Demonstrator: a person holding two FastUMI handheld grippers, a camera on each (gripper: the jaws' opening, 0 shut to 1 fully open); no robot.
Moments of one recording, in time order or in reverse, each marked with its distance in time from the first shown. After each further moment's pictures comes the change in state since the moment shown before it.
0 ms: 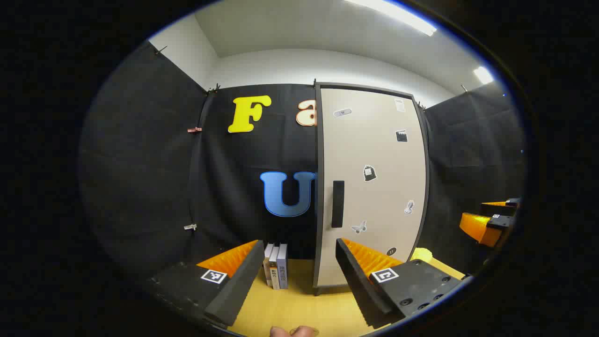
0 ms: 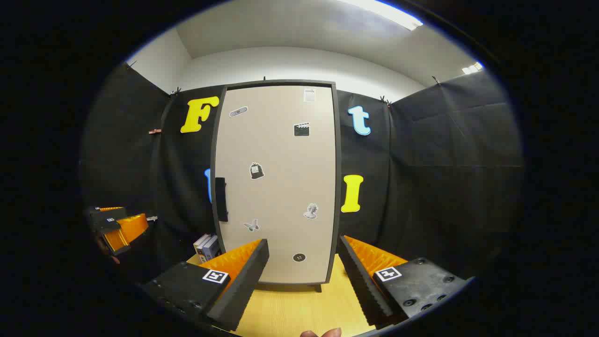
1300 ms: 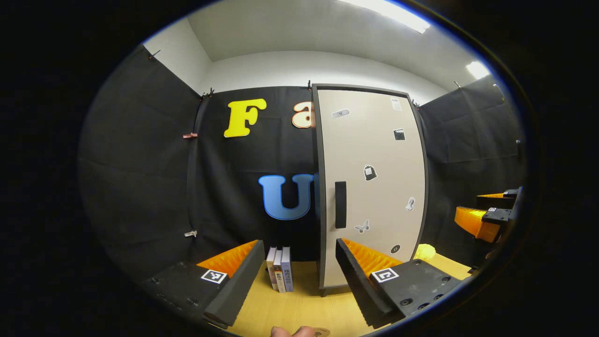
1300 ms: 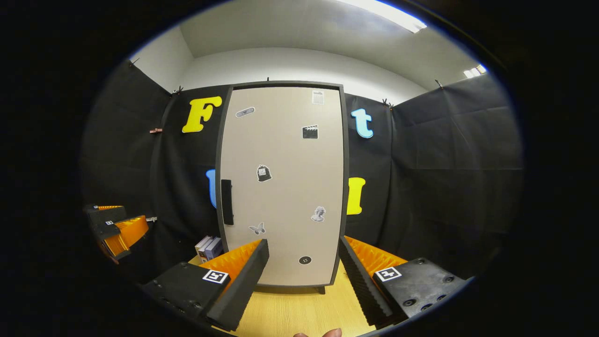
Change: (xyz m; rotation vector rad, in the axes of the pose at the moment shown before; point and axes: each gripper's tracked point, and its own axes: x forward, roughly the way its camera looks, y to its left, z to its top) left arm 0.002 0.009 0.000 0.044 -0.010 -0.018; right arm 0.006 0.027 0.005 -0.011 -0.006 0.011
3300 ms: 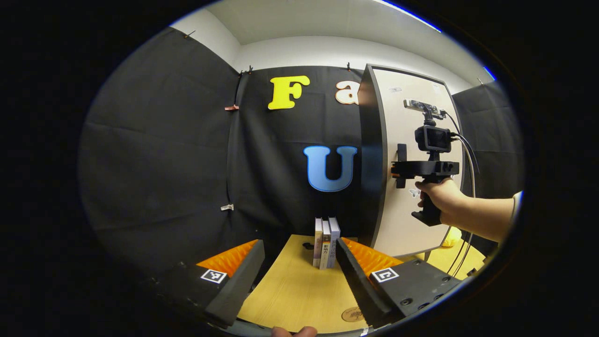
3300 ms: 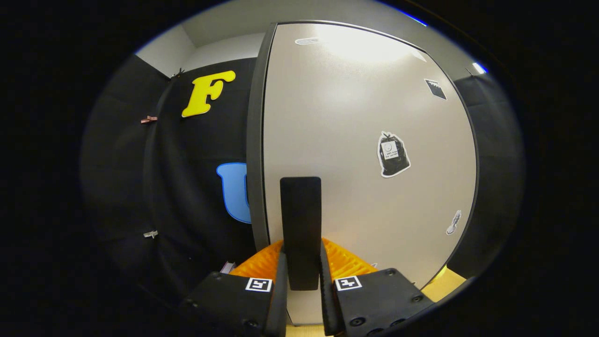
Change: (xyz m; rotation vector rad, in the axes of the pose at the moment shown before) left arm -0.054 0.148 -0.093 -0.049 0.134 0.162; right arm 0.247 0.209 -0.041 0.062 0.056 0.054
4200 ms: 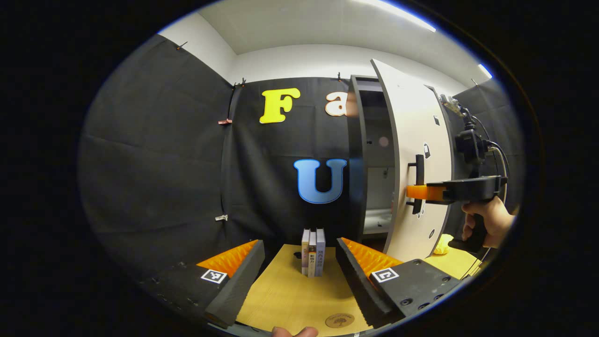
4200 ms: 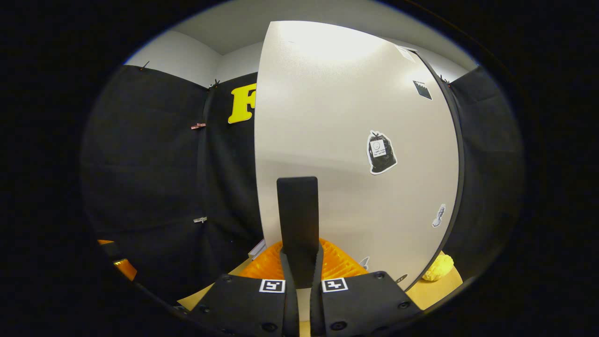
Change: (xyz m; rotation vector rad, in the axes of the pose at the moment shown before) left arm -0.015 -0.070 0.035 0.019 -0.072 -0.031; right arm -0.111 -0.014 0.021 0.013 0.055 0.316
